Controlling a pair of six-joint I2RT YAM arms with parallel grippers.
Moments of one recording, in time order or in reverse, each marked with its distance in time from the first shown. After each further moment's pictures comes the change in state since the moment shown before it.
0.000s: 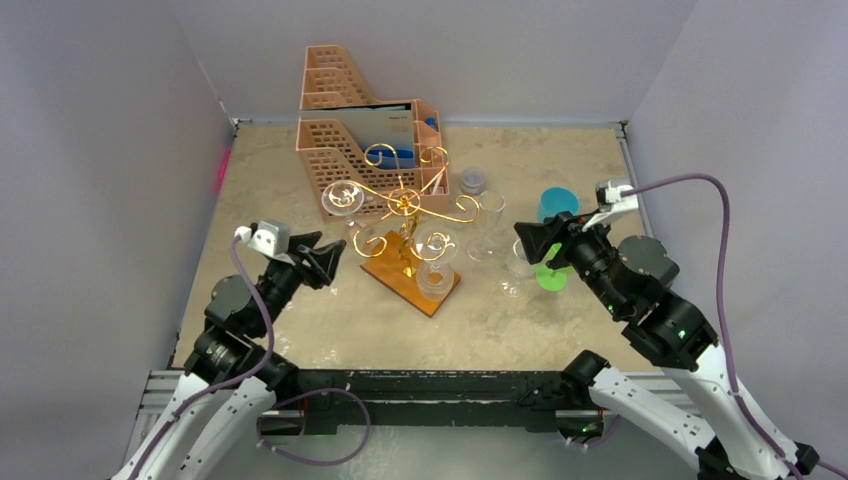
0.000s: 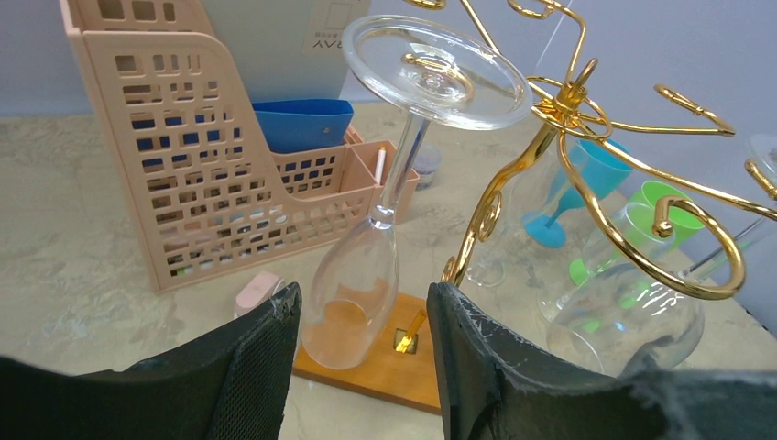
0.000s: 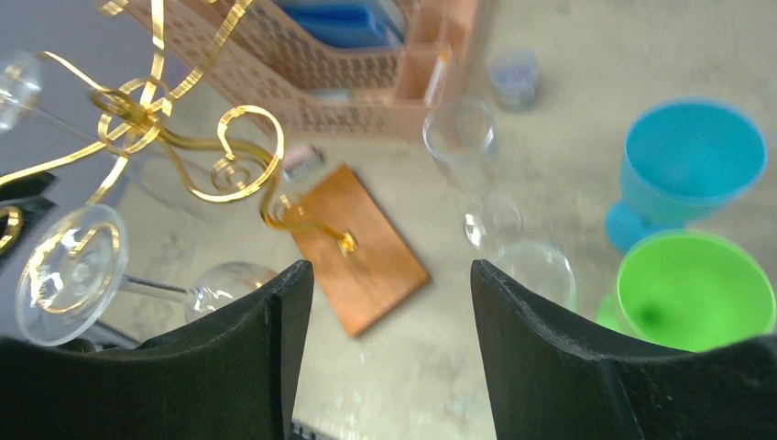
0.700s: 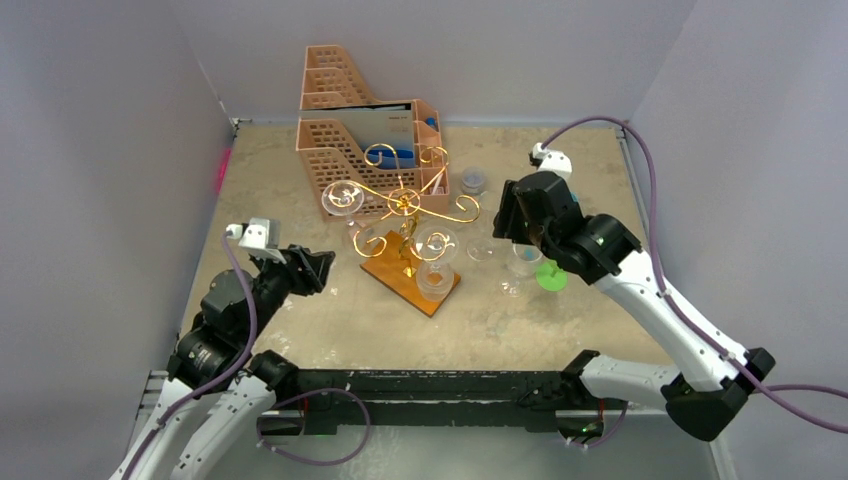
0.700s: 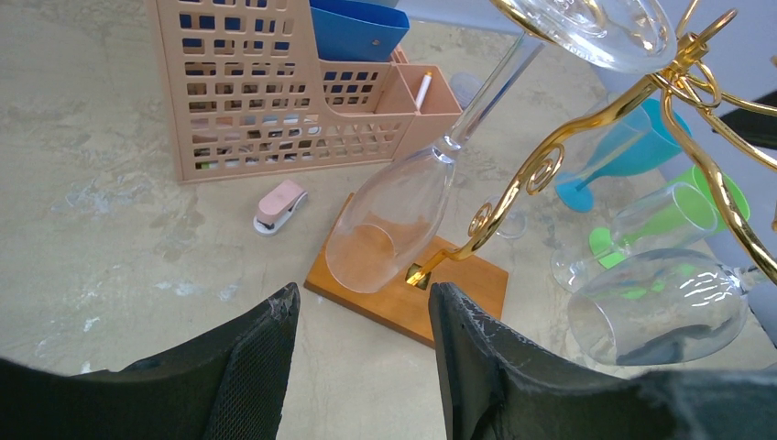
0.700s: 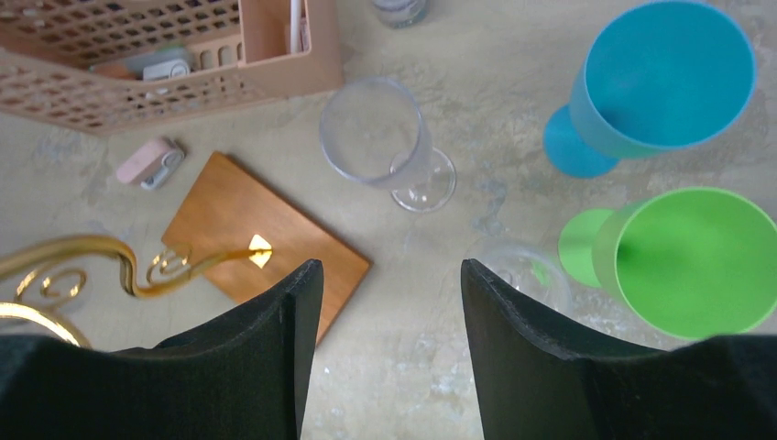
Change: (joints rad) left arm 0.000 0.041 0.096 -0.261 -0.086 -0.125; right arm -0.003 0.473 0.229 -0.231 0.206 0.208
